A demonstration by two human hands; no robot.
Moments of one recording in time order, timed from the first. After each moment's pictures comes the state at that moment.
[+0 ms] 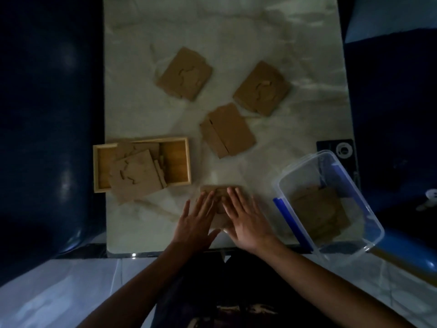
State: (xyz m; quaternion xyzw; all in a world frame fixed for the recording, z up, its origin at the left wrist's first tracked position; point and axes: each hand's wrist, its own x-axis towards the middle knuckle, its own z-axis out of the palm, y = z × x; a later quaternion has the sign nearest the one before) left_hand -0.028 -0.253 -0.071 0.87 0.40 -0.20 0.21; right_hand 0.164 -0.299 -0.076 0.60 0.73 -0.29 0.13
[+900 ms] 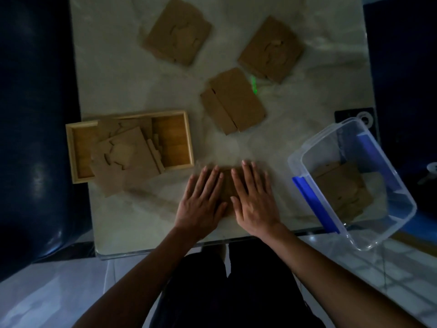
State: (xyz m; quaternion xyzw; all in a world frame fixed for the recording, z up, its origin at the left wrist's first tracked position) left_hand -0.045 -0.247 -0.135 0.90 0.39 -0.07 0.19; right_hand 0.140 -0.308 -0.130 0.71 0.68 -0.17 0.01
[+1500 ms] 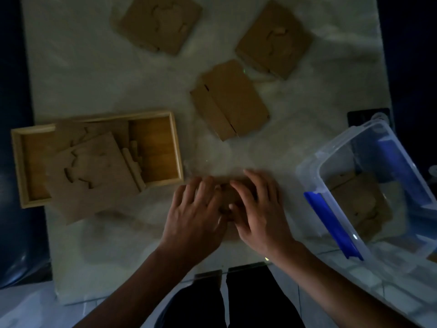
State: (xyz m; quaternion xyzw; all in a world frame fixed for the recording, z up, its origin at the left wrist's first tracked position) left_hand -0.022 -0.215 -0.092 0.89 0.40 0.00 0.21; right_hand 0.147 -0.289 -0.116 0.74 0.64 -0.16 -0.11
